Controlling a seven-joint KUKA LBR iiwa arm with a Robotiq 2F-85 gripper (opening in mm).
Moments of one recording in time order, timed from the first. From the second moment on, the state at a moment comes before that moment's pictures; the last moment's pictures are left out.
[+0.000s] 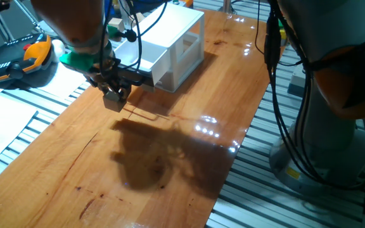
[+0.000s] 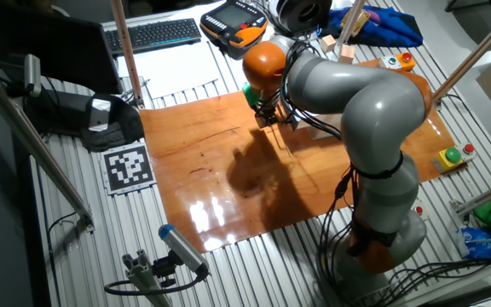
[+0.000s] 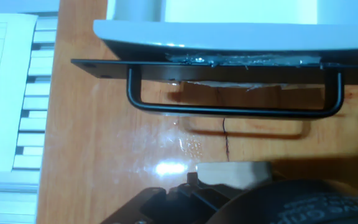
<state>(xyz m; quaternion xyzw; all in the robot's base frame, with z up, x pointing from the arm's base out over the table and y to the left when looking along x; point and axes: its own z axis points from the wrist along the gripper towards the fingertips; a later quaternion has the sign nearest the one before) 0.574 0.101 0.133 0.69 0.72 -0.04 0.10</state>
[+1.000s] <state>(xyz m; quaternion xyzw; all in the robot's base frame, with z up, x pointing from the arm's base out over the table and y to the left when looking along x) 0.574 0.101 0.133 0.69 0.72 -0.03 0.10</state>
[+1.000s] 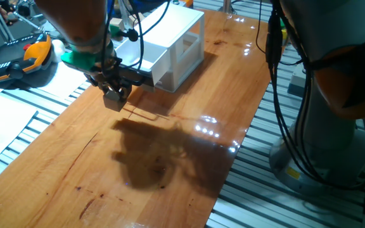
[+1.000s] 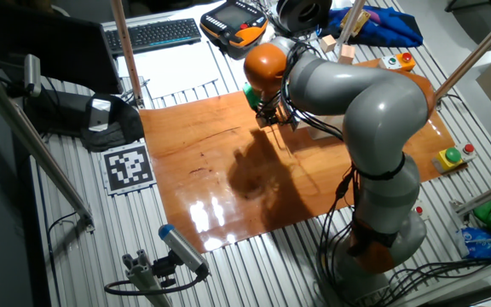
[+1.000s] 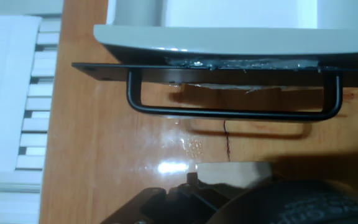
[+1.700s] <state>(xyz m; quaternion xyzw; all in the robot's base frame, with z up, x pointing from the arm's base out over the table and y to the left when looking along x) 0.584 0.113 0.180 0.72 0.69 -0.04 0.07</state>
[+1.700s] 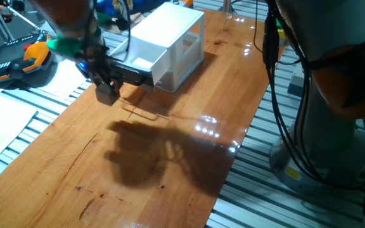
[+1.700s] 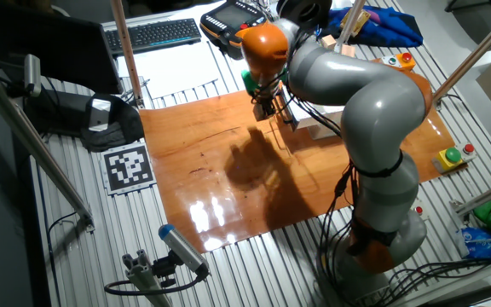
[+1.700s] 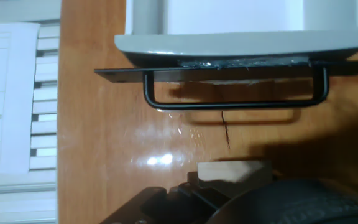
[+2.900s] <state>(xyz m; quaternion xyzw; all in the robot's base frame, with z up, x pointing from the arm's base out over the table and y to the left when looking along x) 0.580 0.062 0.265 0.68 0.73 -0.06 0.07</state>
